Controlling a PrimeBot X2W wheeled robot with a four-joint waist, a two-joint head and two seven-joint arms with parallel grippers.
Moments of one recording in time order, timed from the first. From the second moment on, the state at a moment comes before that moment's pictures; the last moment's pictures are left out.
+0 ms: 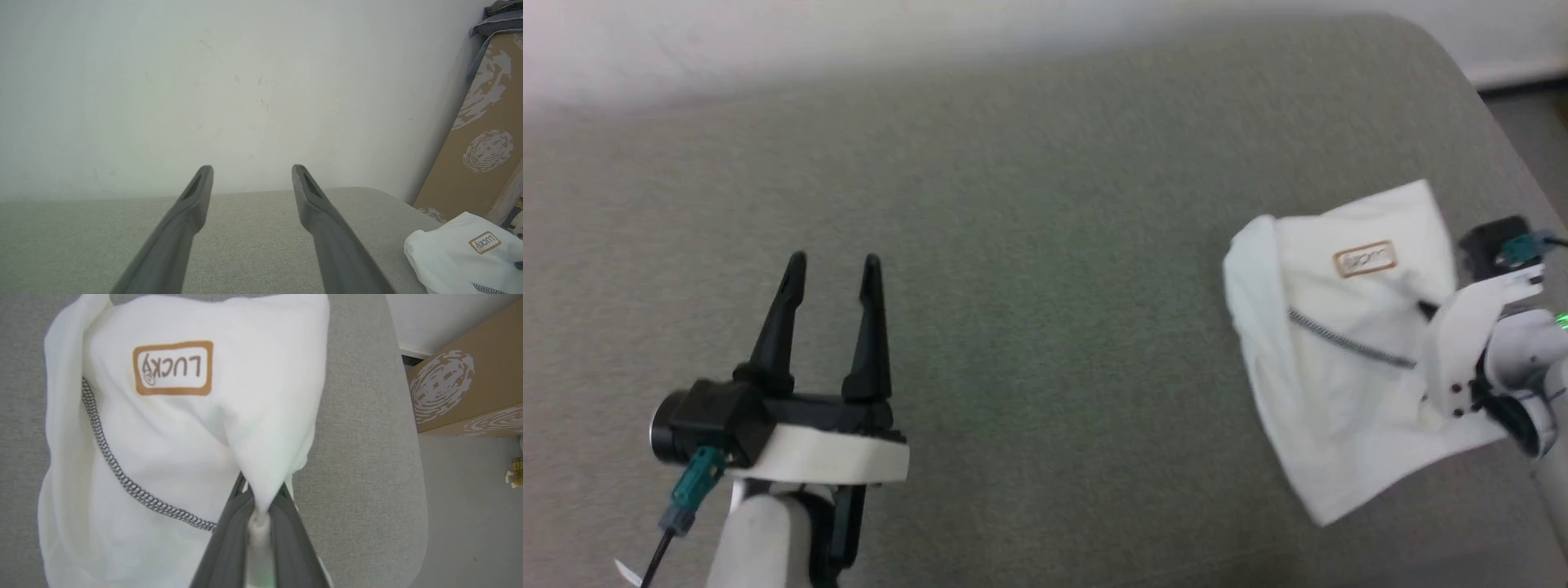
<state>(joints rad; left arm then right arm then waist) -0.13 0.05 -0.03 -0.05 -0.18 -0.07 -0.26 -0.48 -0.41 0.19 0.49 0.29 0.13 0.48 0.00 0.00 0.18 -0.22</state>
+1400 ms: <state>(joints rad) -0.10 0.05 0.00 0.01 -0.14 -0.08 -0.26 -0.38 -0.31 -0.34 0.77 -0.22 0.13 -0.23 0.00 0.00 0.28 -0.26</state>
